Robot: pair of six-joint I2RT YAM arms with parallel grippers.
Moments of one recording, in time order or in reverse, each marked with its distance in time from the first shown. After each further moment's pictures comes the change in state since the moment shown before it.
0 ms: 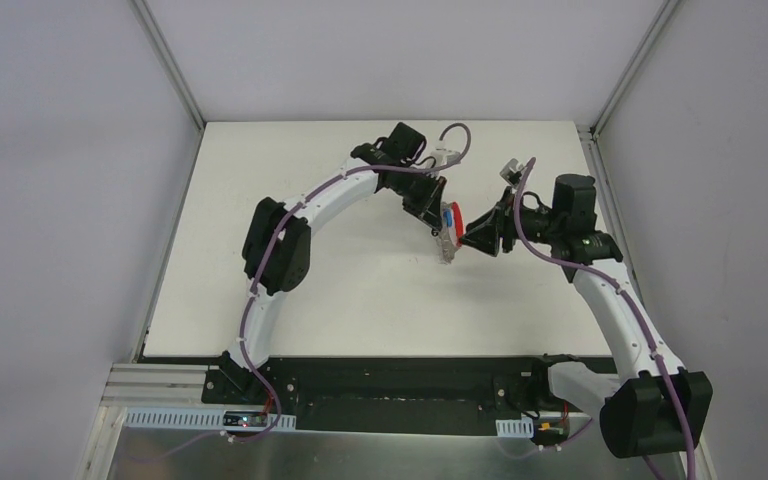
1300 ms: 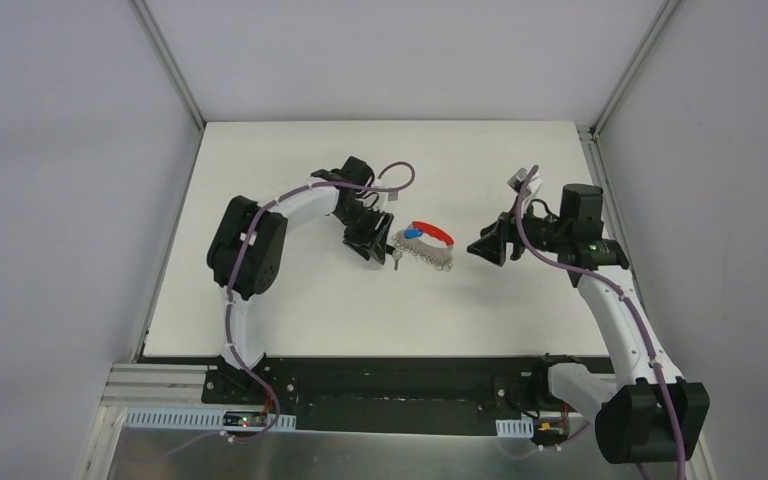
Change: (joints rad) left arm 0.170 -0.139 -0.531 0.014 -0.185 0.037; right arm -0.069 -0.038 -0.034 -0.138 0.062 -0.117
